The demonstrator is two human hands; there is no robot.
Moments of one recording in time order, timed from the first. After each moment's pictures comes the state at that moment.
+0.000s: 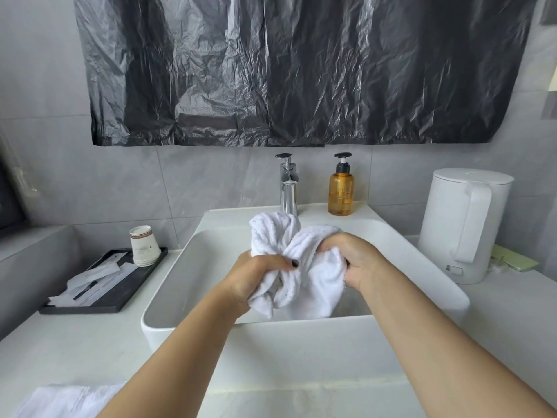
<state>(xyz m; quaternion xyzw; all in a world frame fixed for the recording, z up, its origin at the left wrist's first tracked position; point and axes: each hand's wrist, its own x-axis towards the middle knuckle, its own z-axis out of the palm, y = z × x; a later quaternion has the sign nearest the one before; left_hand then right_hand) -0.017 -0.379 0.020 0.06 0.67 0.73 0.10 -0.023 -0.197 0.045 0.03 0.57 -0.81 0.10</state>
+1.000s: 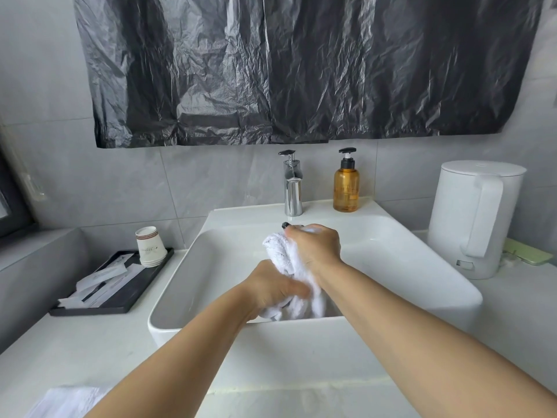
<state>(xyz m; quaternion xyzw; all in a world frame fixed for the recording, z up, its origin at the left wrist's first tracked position) -0.010 -0.363 0.021 0.03 0.85 0.51 0.15 -0.049 -0.253 0.031 0.10 0.72 -0.67 -0.15</state>
